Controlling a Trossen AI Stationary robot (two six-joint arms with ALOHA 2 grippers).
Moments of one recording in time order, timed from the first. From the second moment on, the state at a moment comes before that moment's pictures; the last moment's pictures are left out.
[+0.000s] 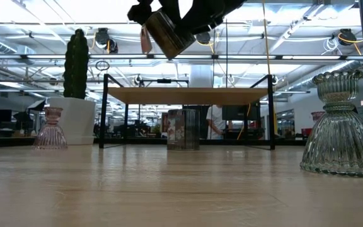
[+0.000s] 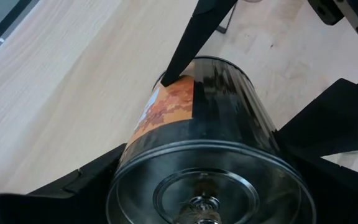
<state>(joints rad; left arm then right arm) 0.05 1.77 1.92 -1.17 -0.22 -0.44 -0.03 1.54 1.28 -0.21 0.23 -0.25</state>
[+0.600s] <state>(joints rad) 0.05 1.77 1.92 -1.16 -0.21 -0.42 -0.03 1.52 1.28 -0.26 0.23 -0.29</state>
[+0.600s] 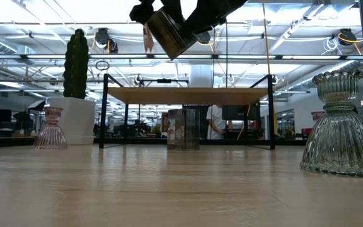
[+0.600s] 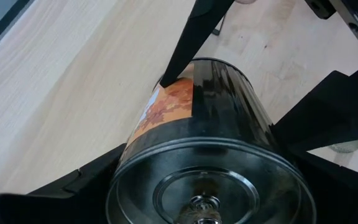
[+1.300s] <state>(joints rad) 0.05 1.77 1.92 -1.16 -0.21 -0.42 -0.02 1.52 1.28 -0.25 0.23 -0.30</state>
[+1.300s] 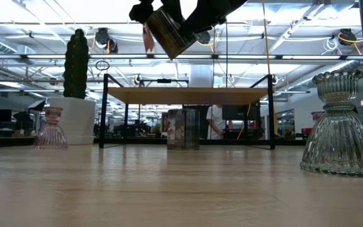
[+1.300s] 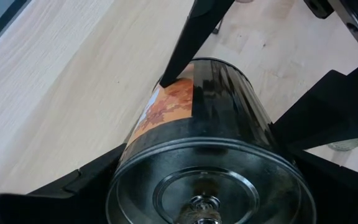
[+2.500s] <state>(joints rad) 0.05 1.77 1.92 -1.15 -0.21 -0.42 -0.02 1.52 1.27 -0.19 0.24 -0.33</state>
